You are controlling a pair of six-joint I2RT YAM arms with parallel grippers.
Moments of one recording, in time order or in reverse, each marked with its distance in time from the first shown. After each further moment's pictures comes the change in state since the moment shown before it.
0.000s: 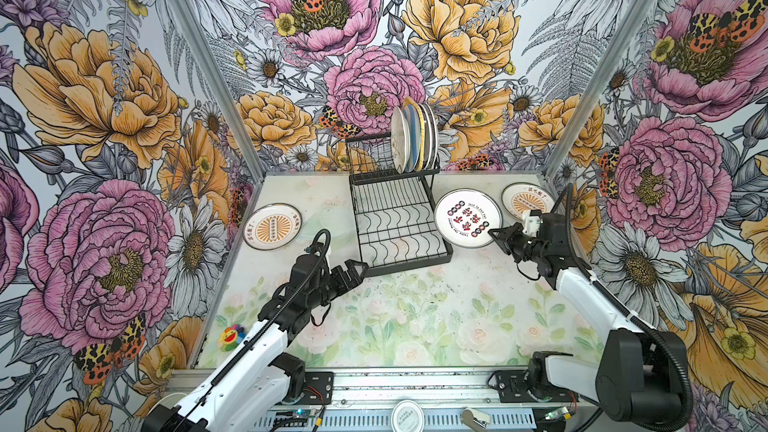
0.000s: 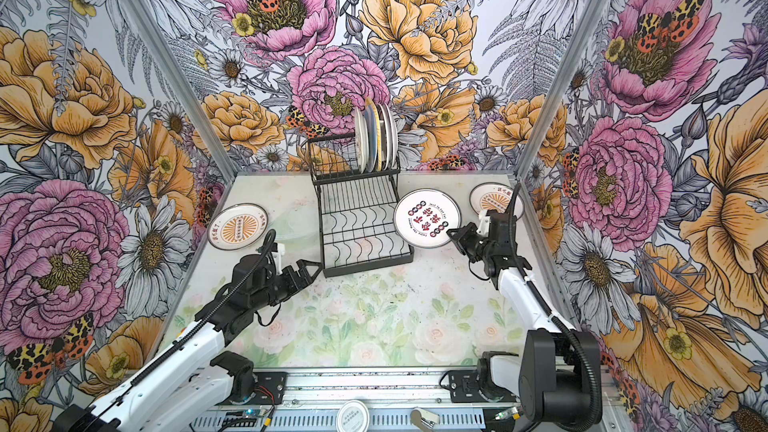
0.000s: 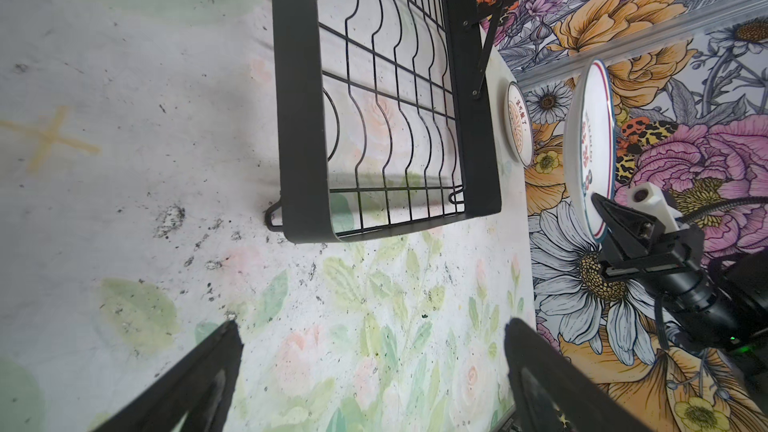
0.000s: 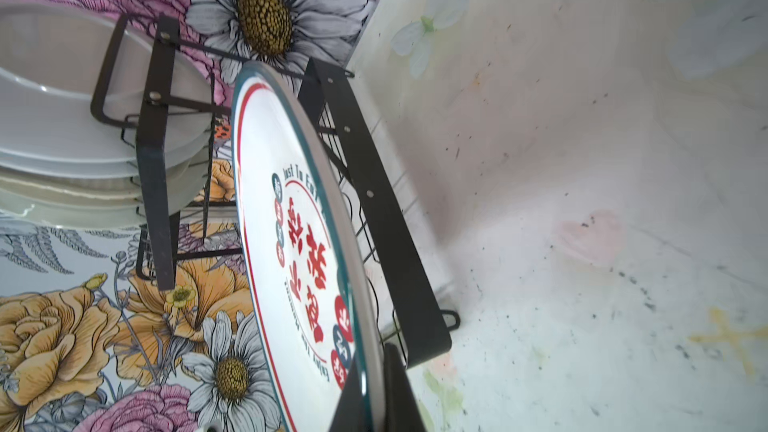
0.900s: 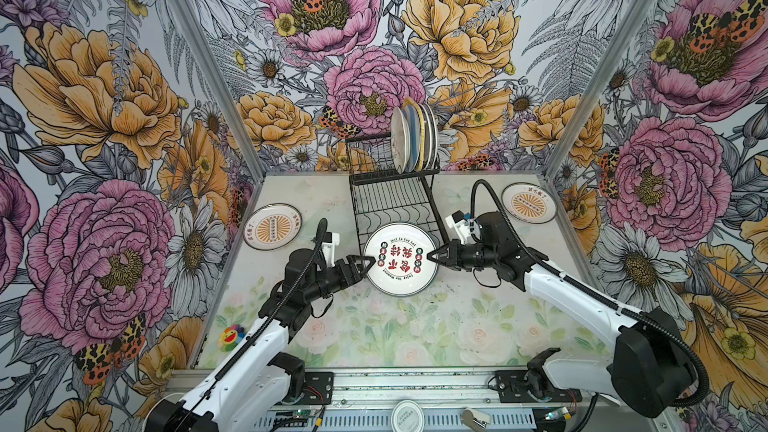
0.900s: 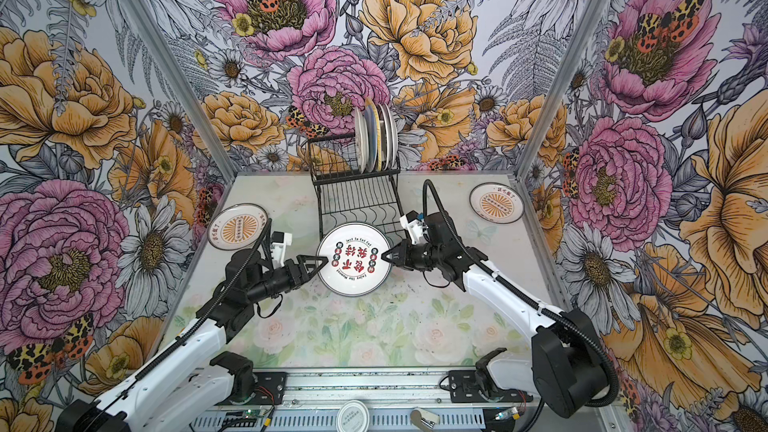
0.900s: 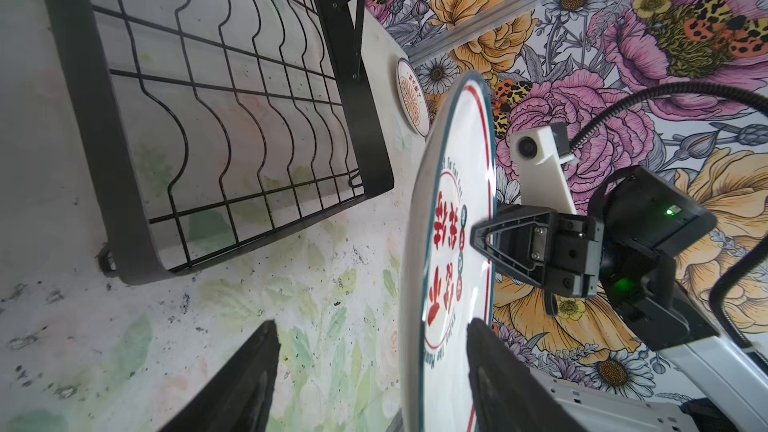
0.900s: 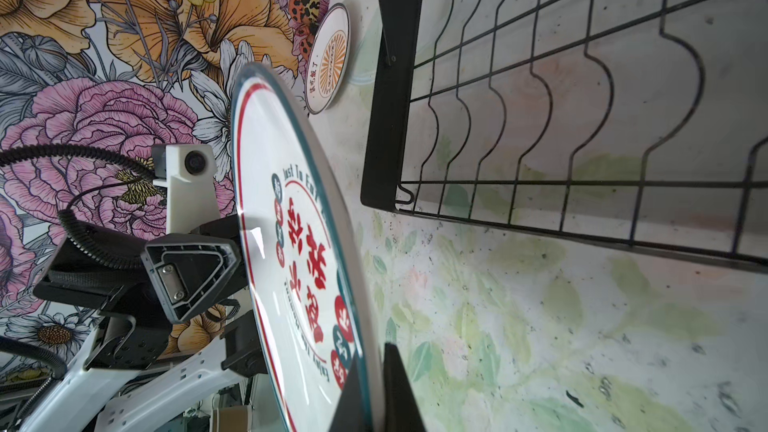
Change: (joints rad) left arm 0.048 0.021 0.001 0.232 0.280 -0.031; right arm 0.500 0.083 0.142 -0.103 -0.099 -0.199
